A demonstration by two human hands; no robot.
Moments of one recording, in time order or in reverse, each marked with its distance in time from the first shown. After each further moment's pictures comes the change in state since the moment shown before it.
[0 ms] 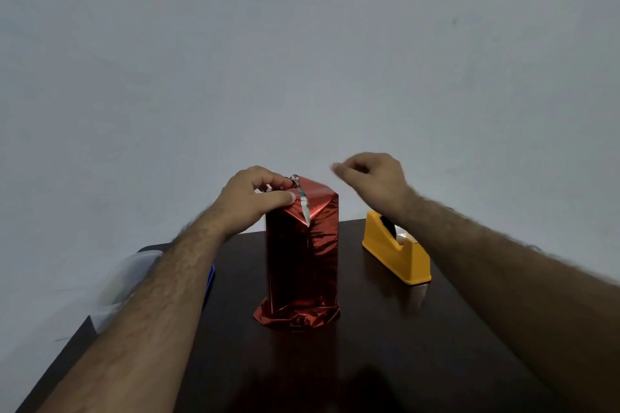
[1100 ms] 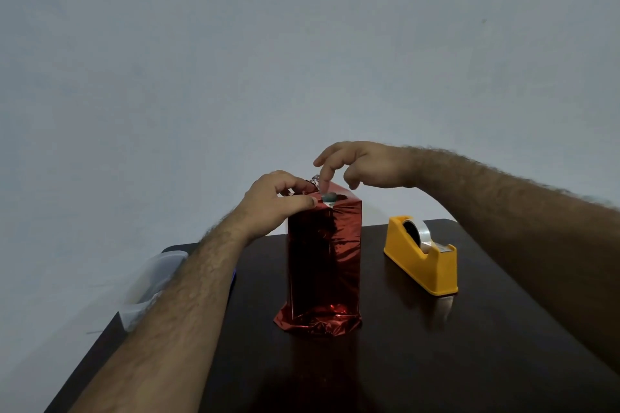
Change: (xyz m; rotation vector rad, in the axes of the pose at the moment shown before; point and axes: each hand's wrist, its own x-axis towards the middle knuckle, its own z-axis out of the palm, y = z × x) left_hand -0.002 0.009 -0.003 0.035 -0.025 -0.021; right_hand 0.049 -0.061 -0.003 -0.182 -0.781 -0.180
